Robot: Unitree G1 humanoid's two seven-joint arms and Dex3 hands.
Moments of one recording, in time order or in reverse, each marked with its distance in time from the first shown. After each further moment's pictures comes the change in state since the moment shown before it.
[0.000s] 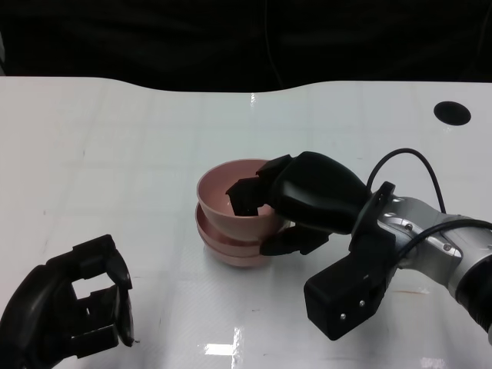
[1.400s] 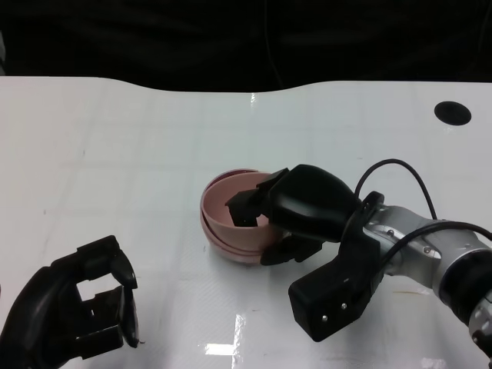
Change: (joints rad) left arm 0.003 -0.014 -0.004 -0.016 0.001 0.028 0.008; right arm -0.062 0.067 0.074 0.206 -0.039 0.026 -0.078
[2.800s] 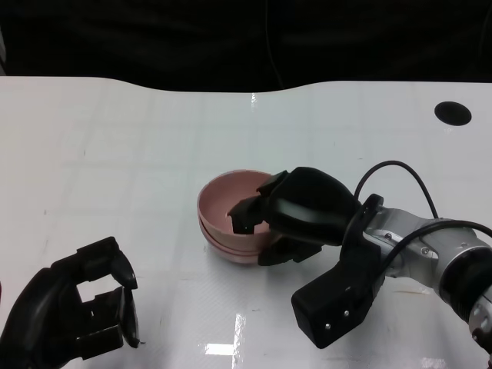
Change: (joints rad) left arm -0.001 -0.002 0.000 0.005 0.001 0.006 0.006; right arm -0.015 -0.008 0.046 0.028 -0.048 -0.013 -0.051
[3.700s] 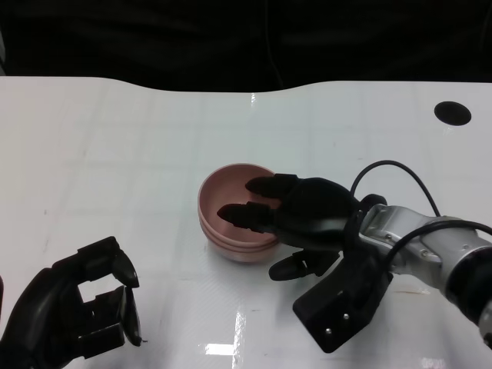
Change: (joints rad) left arm -0.001 -0.005 -0.001 -0.009 -0.001 0.015 0.008; right arm 0.020 -0.060 0.052 -0.132 -0.059 0.143 0.190
